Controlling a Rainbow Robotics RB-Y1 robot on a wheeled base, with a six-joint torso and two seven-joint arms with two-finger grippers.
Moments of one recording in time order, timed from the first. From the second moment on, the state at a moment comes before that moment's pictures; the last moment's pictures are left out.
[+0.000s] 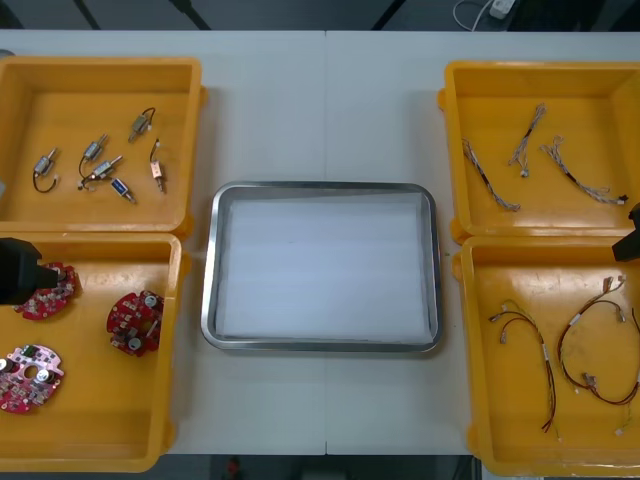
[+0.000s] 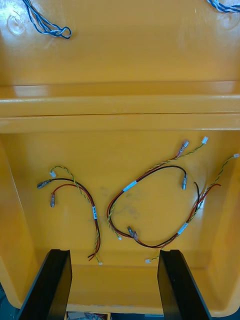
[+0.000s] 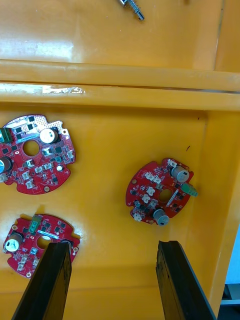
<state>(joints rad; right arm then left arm) -0.33 -1.01 -0.14 -2.02 -1.11 1.90 1.10 -0.07 0.65 0.41 -2.33 0.84 1.91 -1.26</state>
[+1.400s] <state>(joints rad) -0.33 -1.01 -0.14 -2.02 -1.11 1.90 1.10 -0.07 0.65 0.41 -2.33 0.84 1.91 -1.26</state>
